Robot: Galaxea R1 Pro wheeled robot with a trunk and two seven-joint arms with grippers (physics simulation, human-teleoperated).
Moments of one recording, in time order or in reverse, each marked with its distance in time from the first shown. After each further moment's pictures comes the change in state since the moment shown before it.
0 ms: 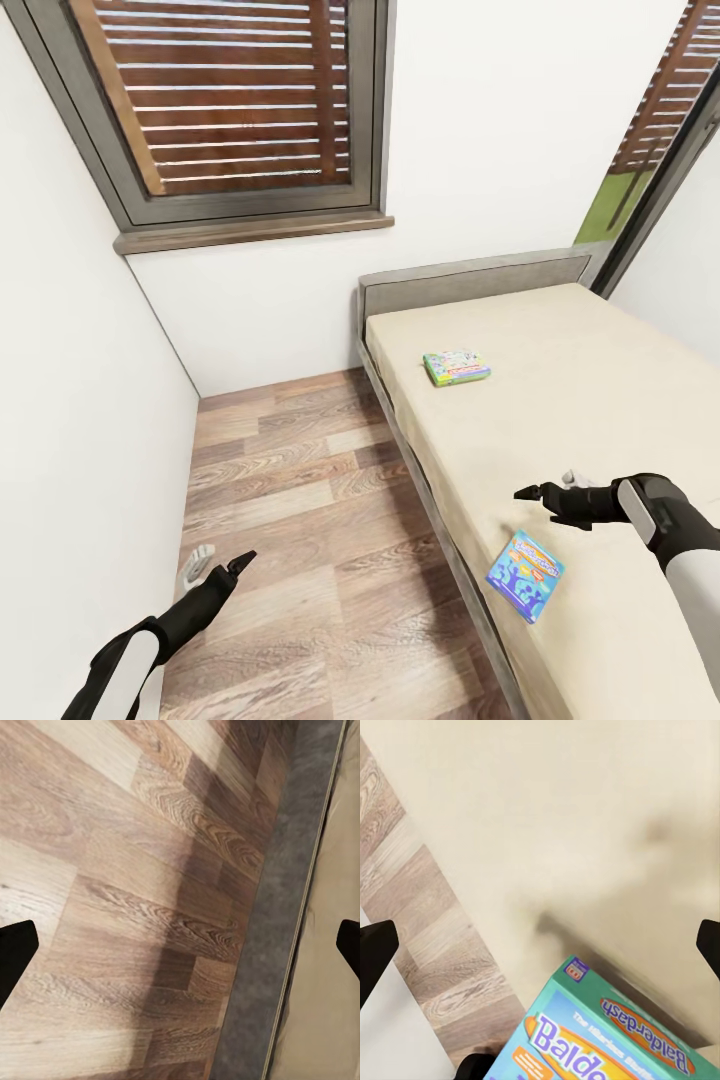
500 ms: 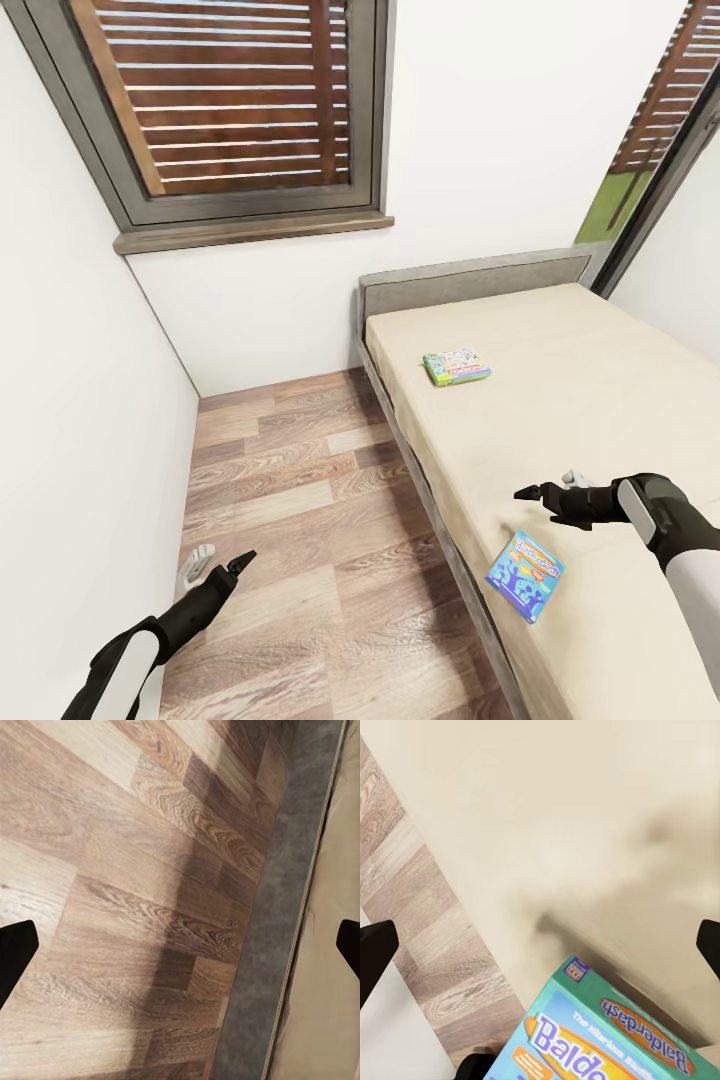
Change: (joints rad) left arm 0.000 0.000 0.000 0.000 0.000 0.000 0.000; right arm 0.000 0.000 0.000 0.000 0.000 0.000 0.000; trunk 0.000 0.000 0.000
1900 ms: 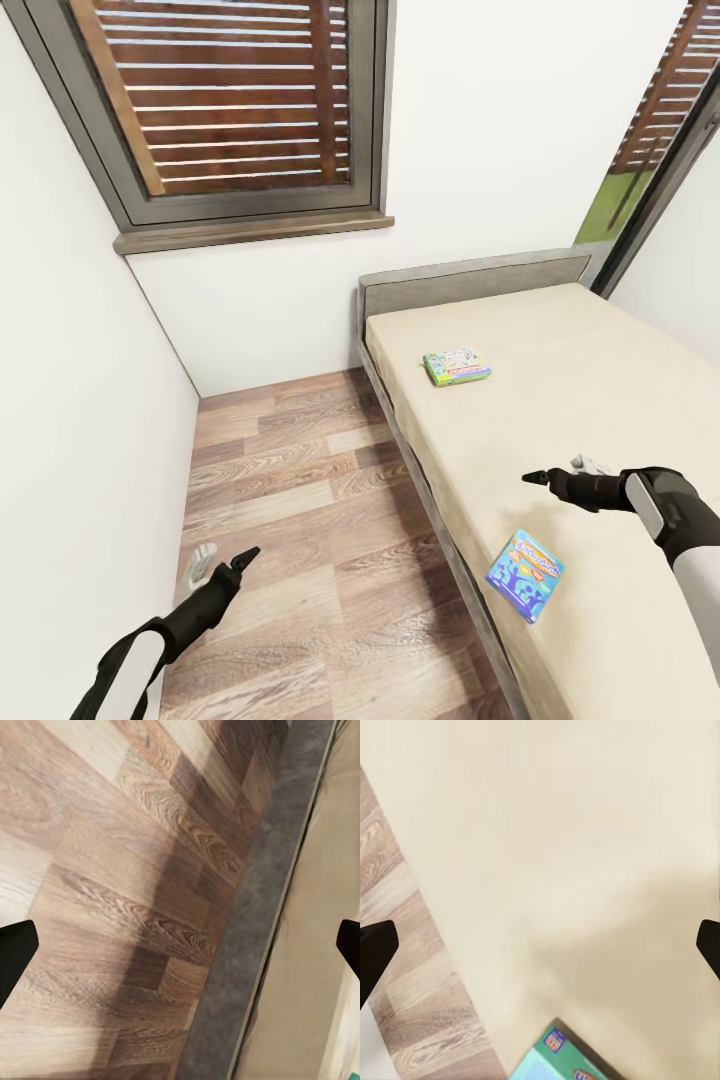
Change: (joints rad) left arm -0.010 -0.020 0.006 0.028 0.085 0.002 0.005; right arm -0.008 -0.017 -0.009 -0.028 0.001 -0.131 -0.006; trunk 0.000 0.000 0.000
